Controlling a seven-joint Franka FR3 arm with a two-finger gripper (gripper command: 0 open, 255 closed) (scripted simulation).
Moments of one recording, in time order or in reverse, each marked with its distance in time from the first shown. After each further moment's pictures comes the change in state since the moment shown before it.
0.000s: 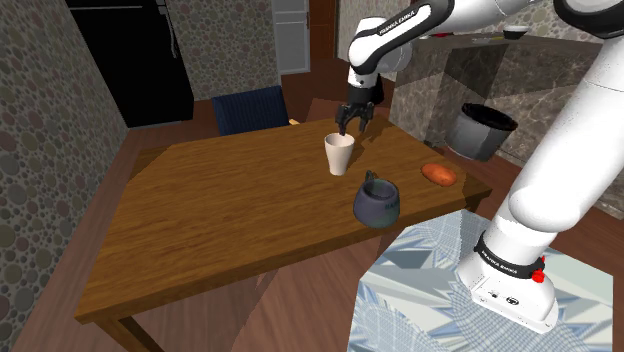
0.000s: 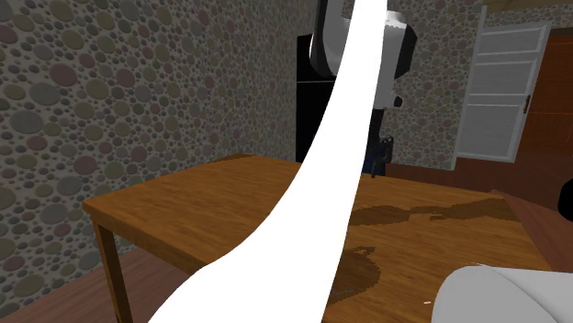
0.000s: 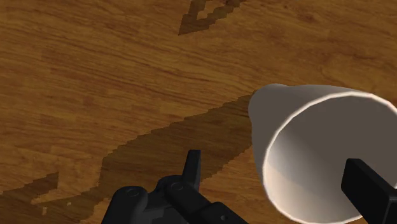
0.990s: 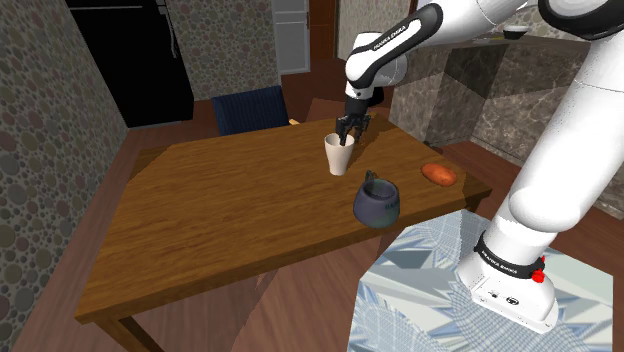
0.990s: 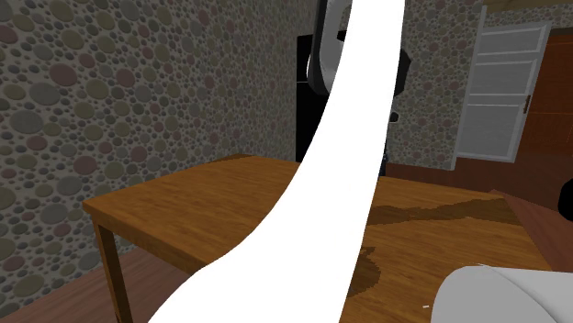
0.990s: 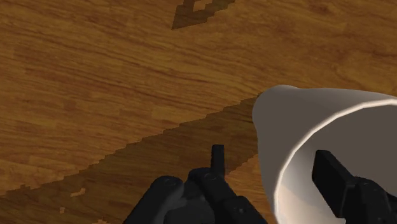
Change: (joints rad) arm 0.005 0.051 0.005 -0.037 0.017 0.097 -0.008
